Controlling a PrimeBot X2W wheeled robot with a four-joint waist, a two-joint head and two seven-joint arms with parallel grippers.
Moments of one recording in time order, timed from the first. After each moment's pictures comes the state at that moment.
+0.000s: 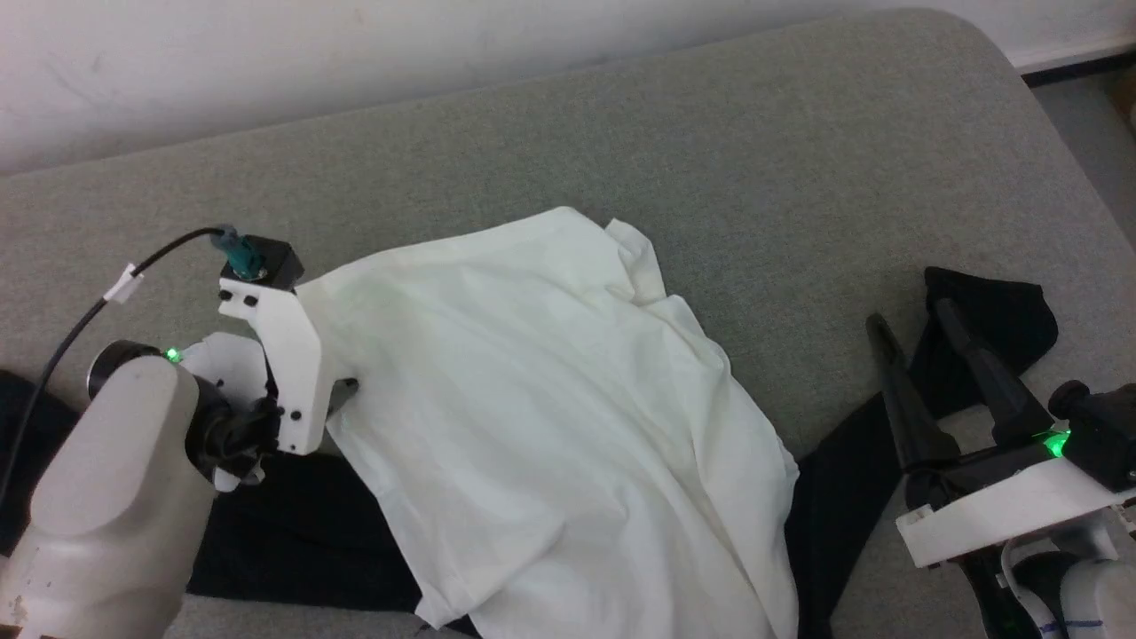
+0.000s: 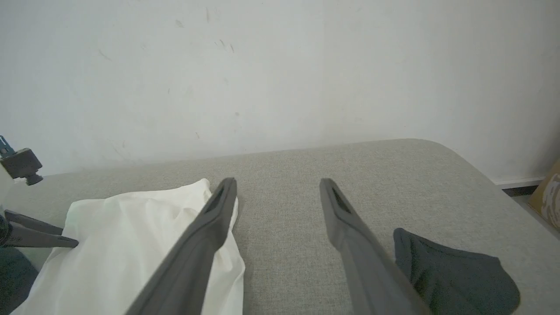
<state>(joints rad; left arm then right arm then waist) -0.60 0.46 -0.40 0.44 -0.59 -0.12 0.85 -0.03 -0.18 0.07 -0.20 0.37 0.13 0.01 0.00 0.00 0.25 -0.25</state>
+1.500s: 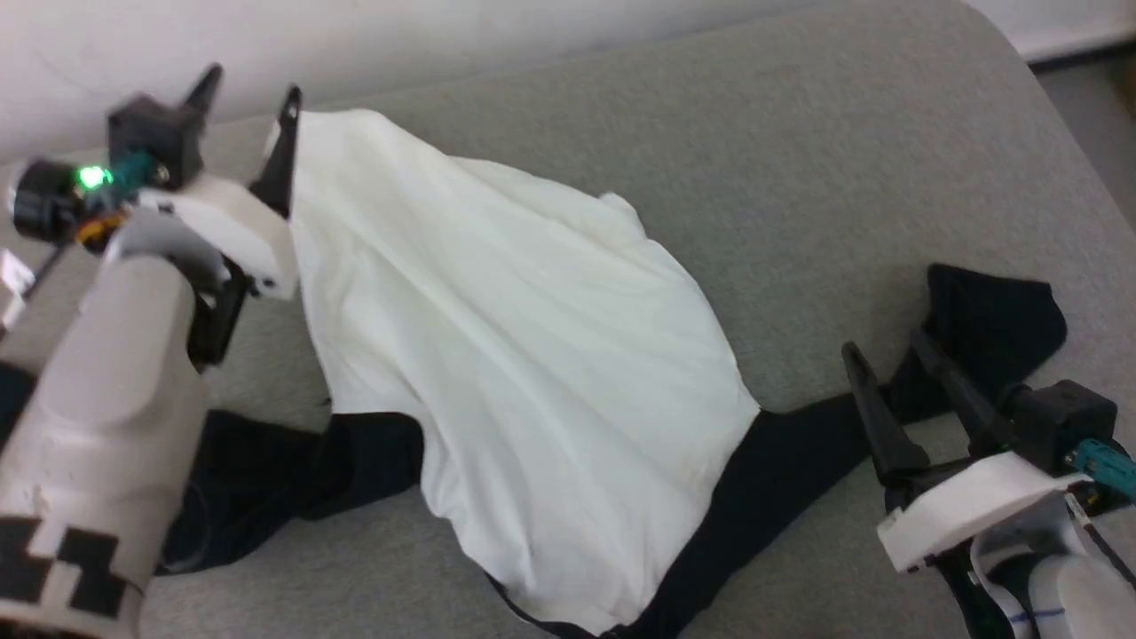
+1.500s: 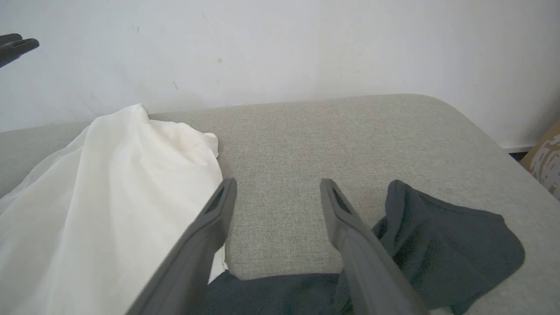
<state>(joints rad) -0.89 0.44 -0.46 0.75 -0.39 -0.06 -0.23 -0.07 -0.17 0.09 -0.05 0.30 0.13 0.03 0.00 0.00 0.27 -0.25</state>
